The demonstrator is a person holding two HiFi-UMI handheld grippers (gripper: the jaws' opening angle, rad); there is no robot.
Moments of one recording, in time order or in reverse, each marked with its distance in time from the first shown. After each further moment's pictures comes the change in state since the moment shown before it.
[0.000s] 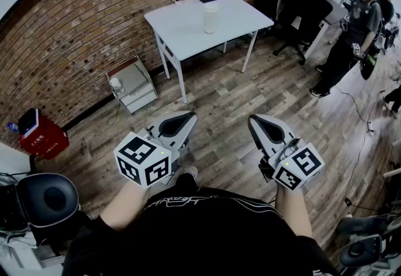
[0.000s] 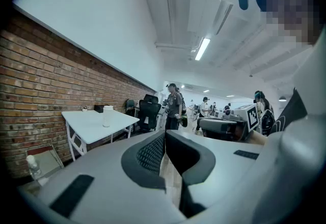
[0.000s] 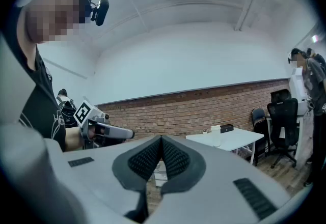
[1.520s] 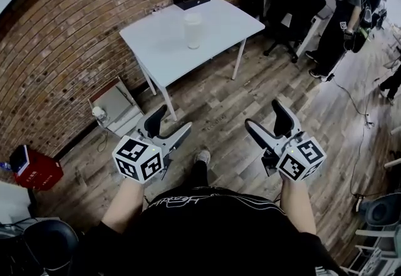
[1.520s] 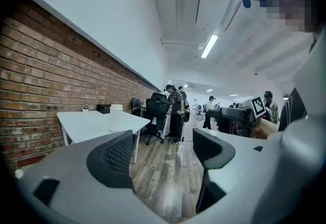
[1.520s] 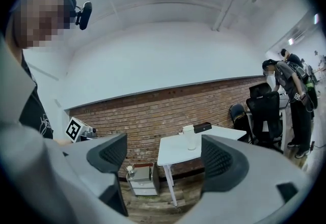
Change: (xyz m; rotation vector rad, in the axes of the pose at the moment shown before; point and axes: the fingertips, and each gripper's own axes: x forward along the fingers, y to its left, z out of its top) left arm 0.132 0.158 -0.002 0.003 -0.004 0.015; right arm 0.079 -0.177 -0.011 0.097 -0.022 -0.222
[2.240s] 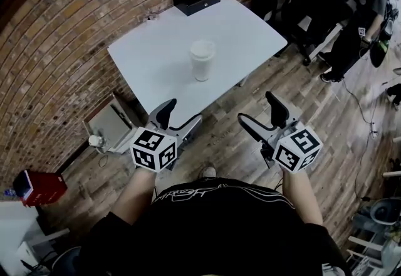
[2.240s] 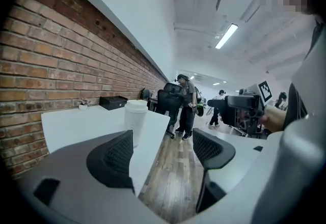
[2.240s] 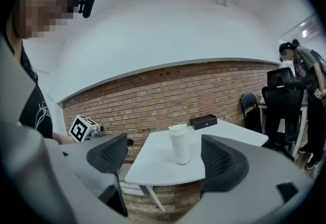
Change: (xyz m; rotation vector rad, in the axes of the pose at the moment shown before) left arm 0.209 0.201 0.032 -0.046 0.126 0.023; right arm 0.258 -0.140 0.012 -0.009 0.169 0.047
